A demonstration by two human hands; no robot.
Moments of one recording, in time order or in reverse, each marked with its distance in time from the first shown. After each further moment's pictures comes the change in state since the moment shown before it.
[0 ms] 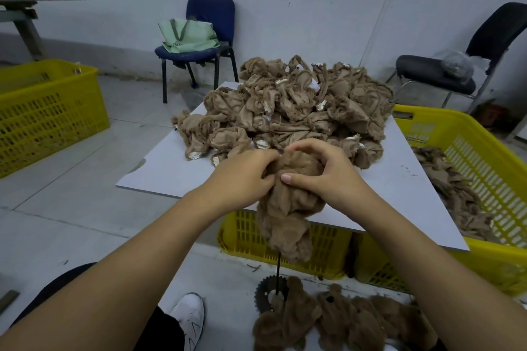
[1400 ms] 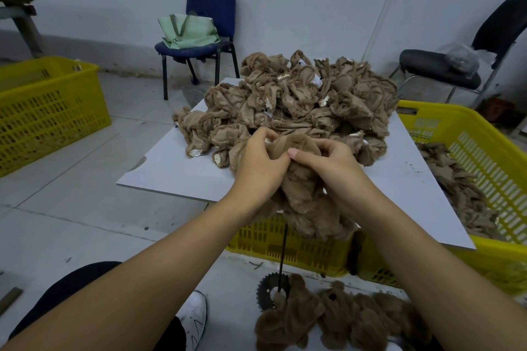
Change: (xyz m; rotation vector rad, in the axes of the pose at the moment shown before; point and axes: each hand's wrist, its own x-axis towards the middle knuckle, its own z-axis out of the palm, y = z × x) left_hand 0.020 0.020 0.028 -0.738 0.402 -0.331; right_hand 0.008 -0.003 0.008 0.371 0.155 0.398
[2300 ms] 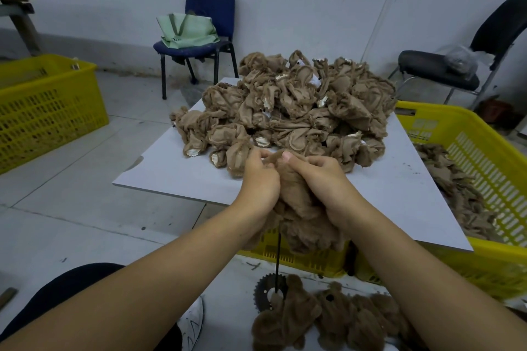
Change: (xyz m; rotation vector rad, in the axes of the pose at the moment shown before) left_hand -0.017 -0.002 0.014 -0.293 -0.013 -0.366; right_hand -0.004 0.012 0.013 -0.084 0.047 0.093
